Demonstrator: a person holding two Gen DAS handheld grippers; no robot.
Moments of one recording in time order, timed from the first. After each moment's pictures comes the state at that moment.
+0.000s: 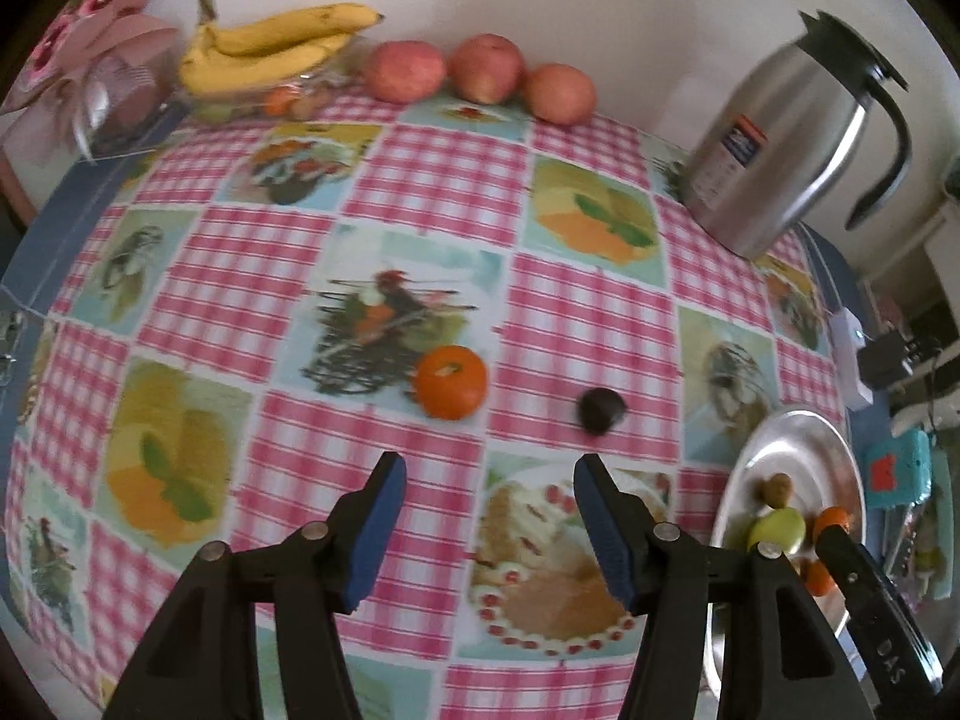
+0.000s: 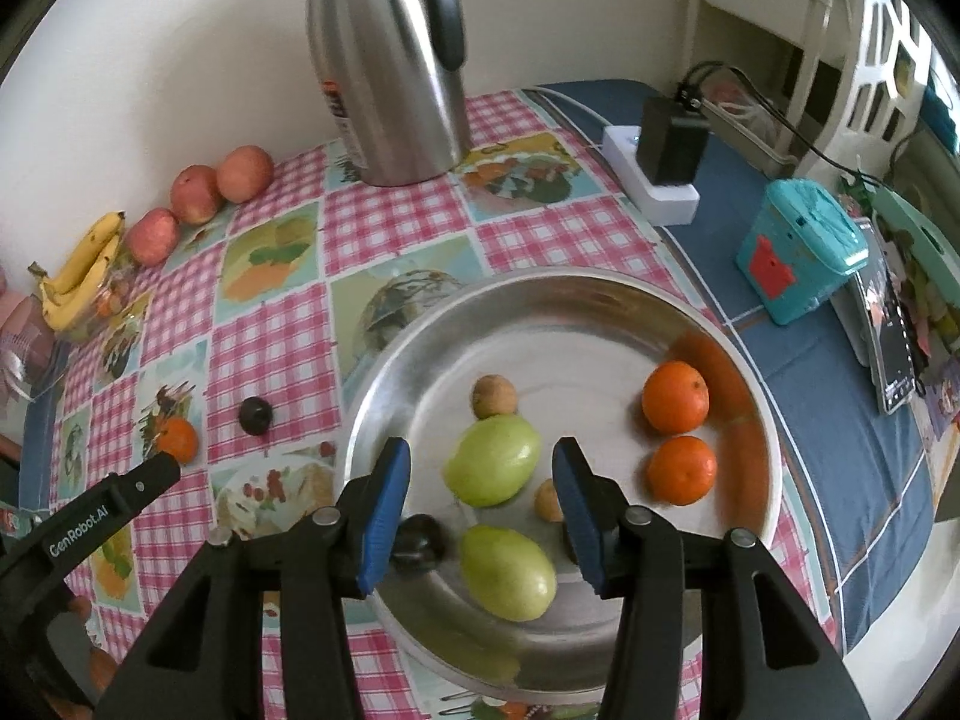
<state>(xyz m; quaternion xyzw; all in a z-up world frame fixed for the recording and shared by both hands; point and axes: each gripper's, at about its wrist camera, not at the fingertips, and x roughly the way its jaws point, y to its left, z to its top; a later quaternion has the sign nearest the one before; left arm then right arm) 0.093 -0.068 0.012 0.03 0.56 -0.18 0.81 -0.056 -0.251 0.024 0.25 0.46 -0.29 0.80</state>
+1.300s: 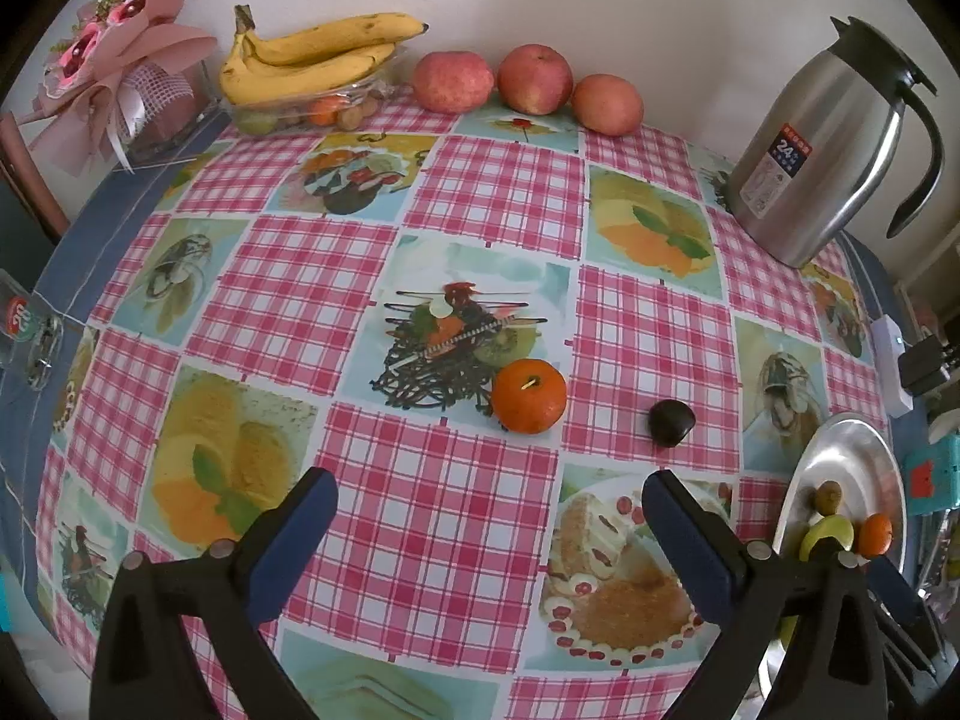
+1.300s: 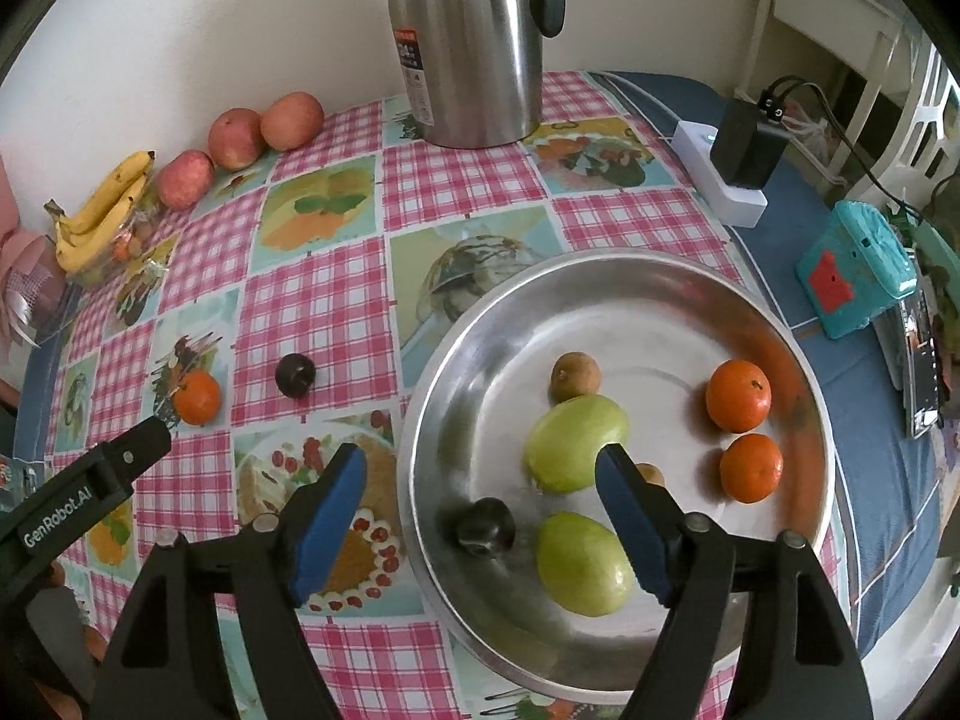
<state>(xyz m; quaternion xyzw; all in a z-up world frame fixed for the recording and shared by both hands) 0.098 -0.055 0.008 0.06 0.55 -0.14 0.82 -0.030 -0.229 0.008 0.21 0.50 -0.26 0.80</state>
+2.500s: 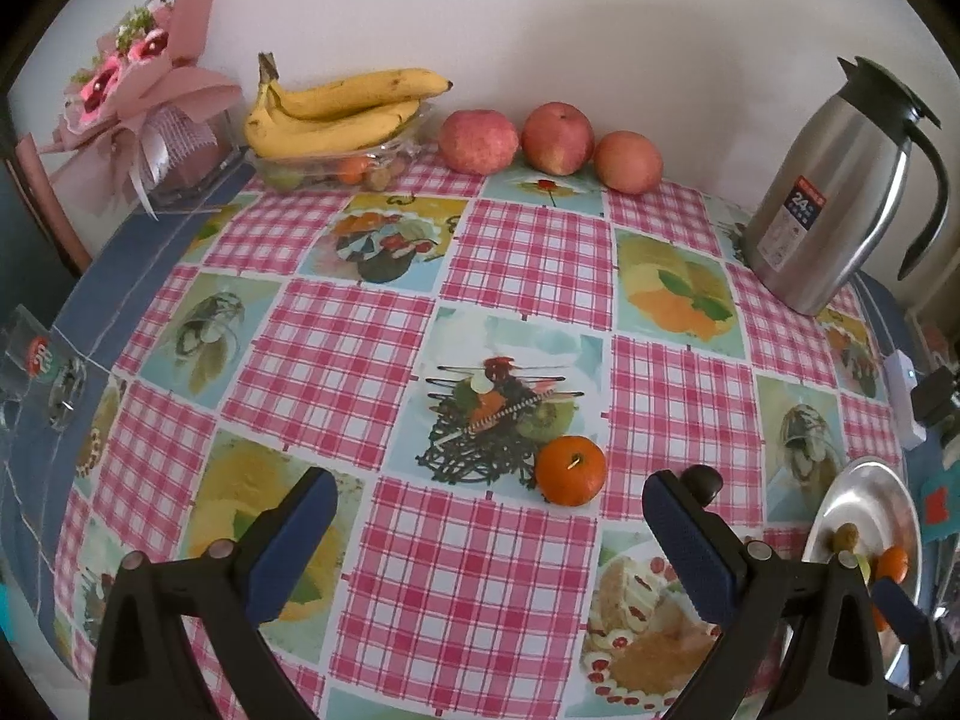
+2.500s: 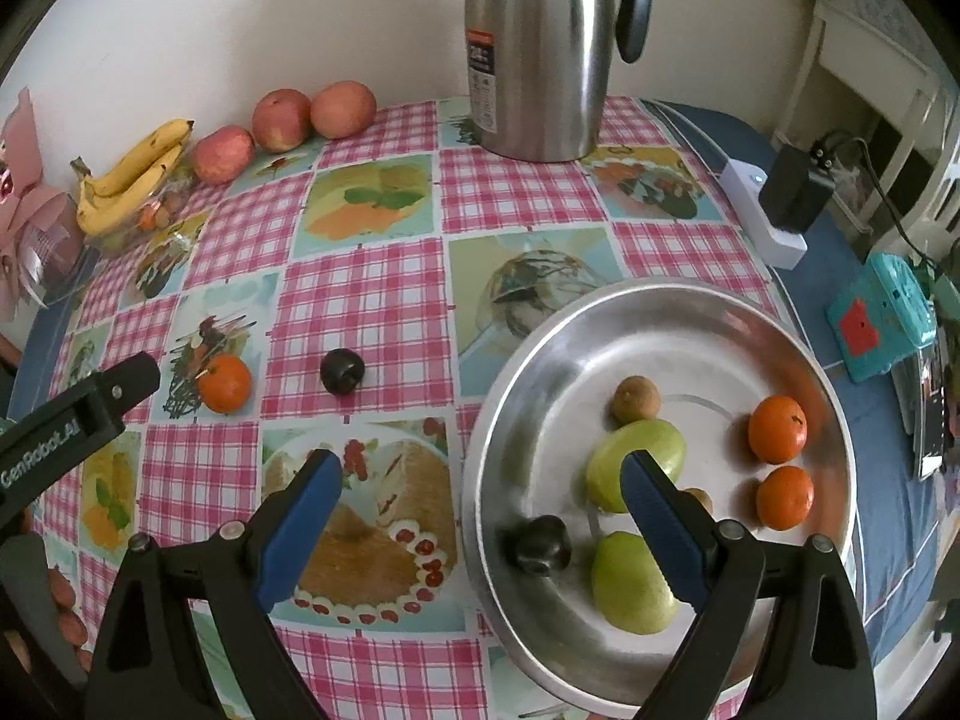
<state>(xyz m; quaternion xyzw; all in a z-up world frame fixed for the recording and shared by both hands) 0.116 -0.042 0.020 0.06 0.50 -0.14 0.86 -0.008 -0.203 0.008 0.17 0.49 -0.23 0.82</state>
